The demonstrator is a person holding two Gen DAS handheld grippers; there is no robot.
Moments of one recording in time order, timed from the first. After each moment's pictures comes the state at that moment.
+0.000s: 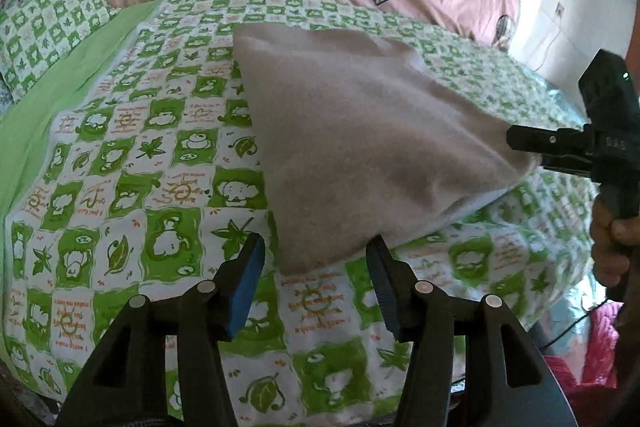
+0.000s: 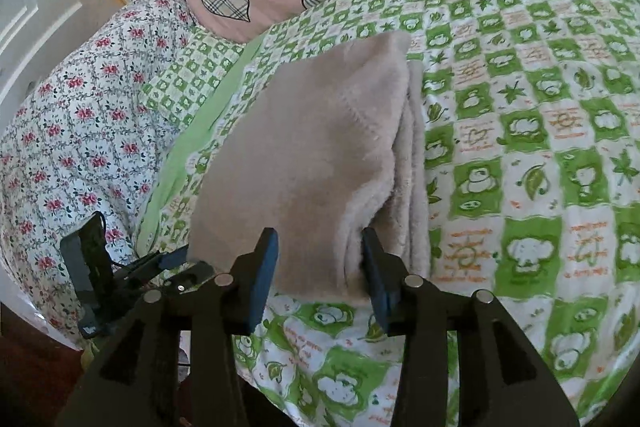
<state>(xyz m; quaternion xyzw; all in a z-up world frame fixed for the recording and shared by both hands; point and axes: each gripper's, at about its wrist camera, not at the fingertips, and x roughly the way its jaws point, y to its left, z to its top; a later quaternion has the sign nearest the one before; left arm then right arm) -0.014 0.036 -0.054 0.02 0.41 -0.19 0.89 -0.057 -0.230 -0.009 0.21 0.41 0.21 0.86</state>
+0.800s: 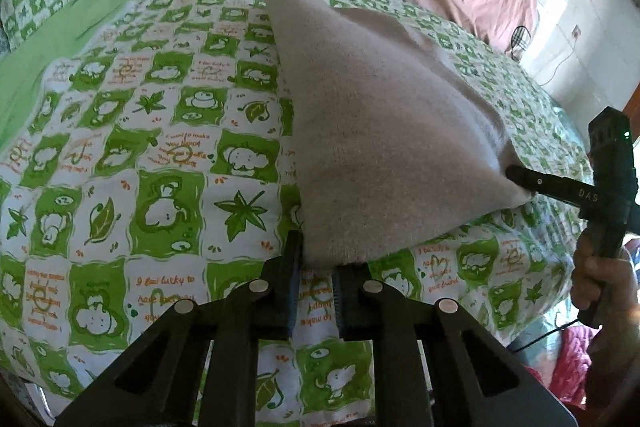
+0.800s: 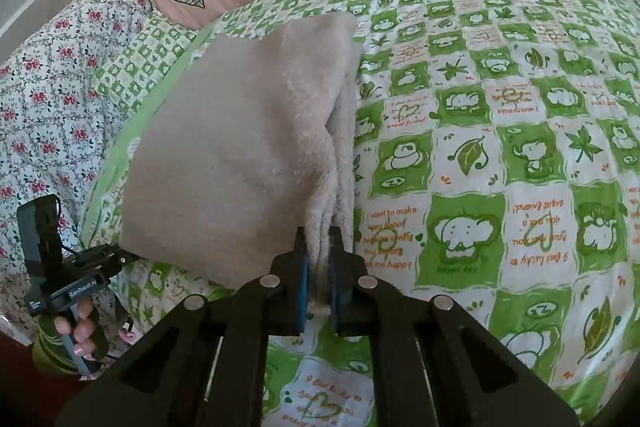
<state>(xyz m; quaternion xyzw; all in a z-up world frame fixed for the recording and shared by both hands) 0.000 0.050 -0.068 -0.04 0.46 -0.20 0.86 -0.062 -0.251 -0.031 0.17 0.43 0.13 0.88</state>
